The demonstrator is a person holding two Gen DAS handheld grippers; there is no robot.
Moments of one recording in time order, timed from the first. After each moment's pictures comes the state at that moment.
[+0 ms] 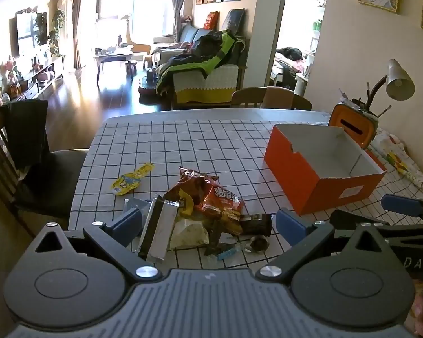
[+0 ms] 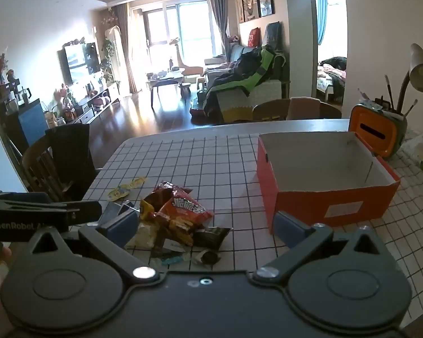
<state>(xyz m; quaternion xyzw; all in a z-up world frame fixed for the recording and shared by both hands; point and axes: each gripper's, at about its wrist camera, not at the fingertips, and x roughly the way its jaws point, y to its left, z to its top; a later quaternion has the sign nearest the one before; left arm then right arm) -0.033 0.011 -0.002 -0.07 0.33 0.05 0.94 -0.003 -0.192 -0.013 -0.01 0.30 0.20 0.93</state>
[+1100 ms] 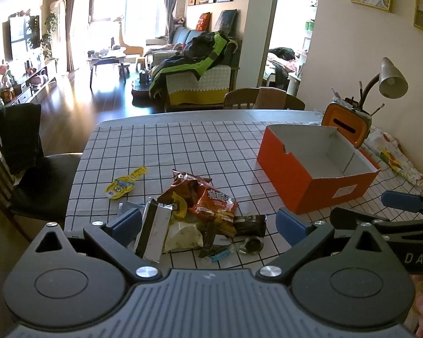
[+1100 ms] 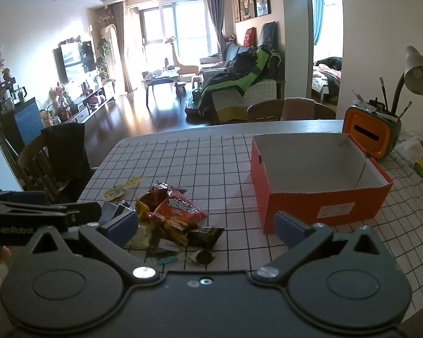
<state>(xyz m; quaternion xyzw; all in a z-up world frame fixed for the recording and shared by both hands) -0.033 0.009 0.000 -0.06 0.33 0.03 0.94 -0.003 -0.196 -0.010 0.01 0.30 0.20 0.93</state>
